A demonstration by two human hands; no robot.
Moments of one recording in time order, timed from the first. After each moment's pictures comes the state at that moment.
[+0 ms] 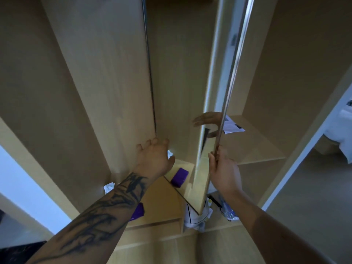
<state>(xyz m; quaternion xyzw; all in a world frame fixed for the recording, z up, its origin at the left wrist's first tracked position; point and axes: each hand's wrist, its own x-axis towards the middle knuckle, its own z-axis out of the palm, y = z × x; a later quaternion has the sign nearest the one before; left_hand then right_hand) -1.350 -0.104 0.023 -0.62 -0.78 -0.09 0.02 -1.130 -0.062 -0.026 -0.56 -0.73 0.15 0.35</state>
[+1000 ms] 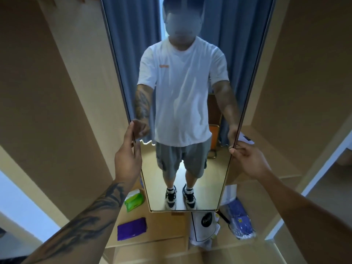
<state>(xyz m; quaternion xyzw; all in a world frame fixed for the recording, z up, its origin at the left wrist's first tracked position) -1.420 -0.068 0.016 -0.48 -0.70 -0.53 0.03 -1.070 0.087 -0.001 -0.50 -0.73 0.30 0.35</state>
